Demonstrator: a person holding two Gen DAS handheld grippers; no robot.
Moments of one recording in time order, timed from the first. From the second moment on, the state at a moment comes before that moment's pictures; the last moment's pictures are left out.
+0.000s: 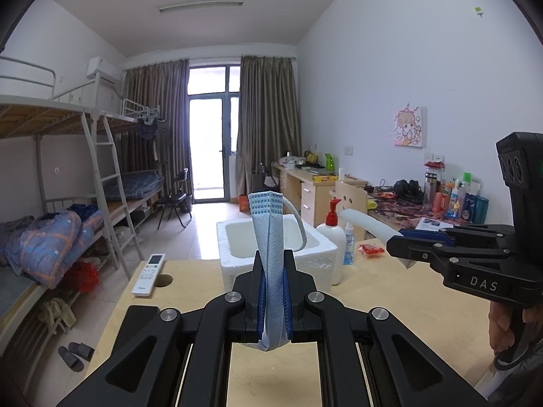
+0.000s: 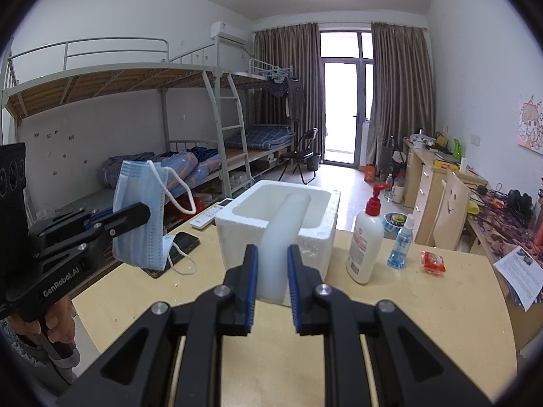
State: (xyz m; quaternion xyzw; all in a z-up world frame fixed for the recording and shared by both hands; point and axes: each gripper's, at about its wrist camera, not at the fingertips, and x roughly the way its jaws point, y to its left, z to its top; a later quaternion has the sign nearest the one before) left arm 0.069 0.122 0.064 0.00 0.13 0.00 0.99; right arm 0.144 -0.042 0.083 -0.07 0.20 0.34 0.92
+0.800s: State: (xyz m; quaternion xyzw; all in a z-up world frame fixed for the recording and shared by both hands) left arm 0.110 0.150 0.051 -0.02 0.16 0.02 0.99; right arm 0.214 0.004 0.085 -0.09 0.23 0.34 0.91
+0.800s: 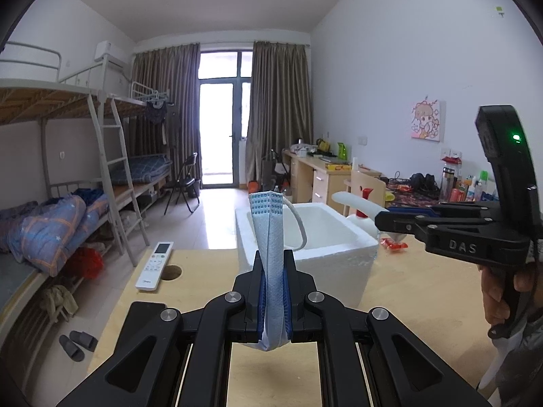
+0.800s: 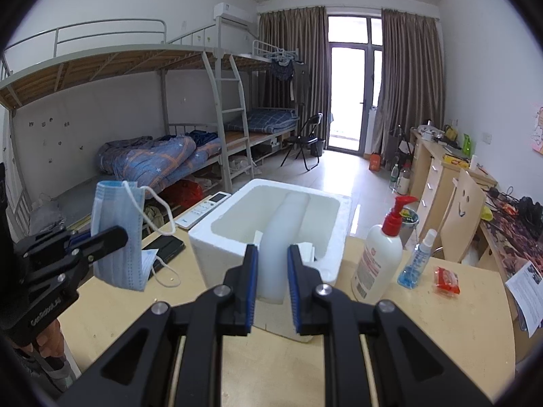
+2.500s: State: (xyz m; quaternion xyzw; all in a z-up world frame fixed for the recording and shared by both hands) left arm 0.134 0.157 0.062 -0.03 0.16 0.06 0.98; right arm 0.255 0.033 0.080 -0.11 0.25 0.35 0.90
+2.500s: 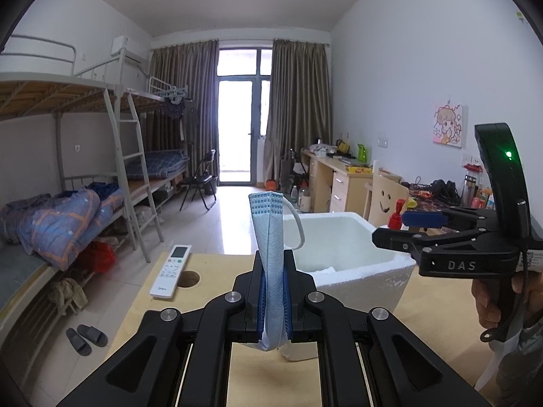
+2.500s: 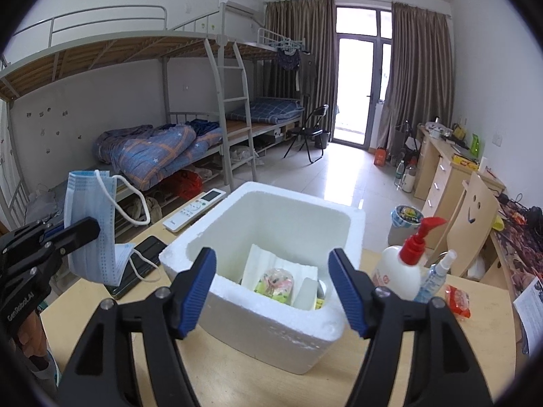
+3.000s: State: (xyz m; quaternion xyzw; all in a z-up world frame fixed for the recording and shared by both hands) left arm 0.142 0.139 0.082 0.00 0.13 0.05 0.99; right arm 0.257 0.010 0.083 -0.10 0.24 0.33 0.91
